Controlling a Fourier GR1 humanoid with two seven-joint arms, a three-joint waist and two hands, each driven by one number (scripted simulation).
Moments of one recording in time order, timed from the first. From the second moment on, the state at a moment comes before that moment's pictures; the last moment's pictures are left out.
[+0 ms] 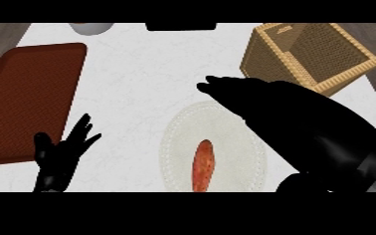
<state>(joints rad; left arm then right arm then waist) 0.11 0.37 -0.19 -1.48 0.29 0.18 0.19 -0.93 -0.66 0.58 -2.03 -0.33 0.37 1.10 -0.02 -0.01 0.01</state>
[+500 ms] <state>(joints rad) 0.09 0.37 -0.17 -1.46 0.28 0.16 0.19 -0.81 -0.58 0.70 -2.02 -0.13 0.31 1.06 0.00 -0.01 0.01</state>
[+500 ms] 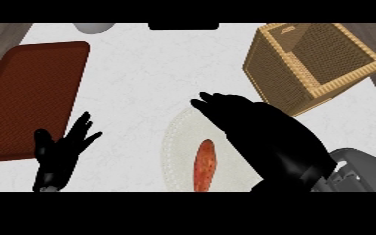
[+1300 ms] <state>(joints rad) 0.09 0.35 -0.16 -1.47 0.25 0.15 0.21 -0.60 -0.49 0.84 -1.93 0.17 0.26 0.97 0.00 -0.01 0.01</state>
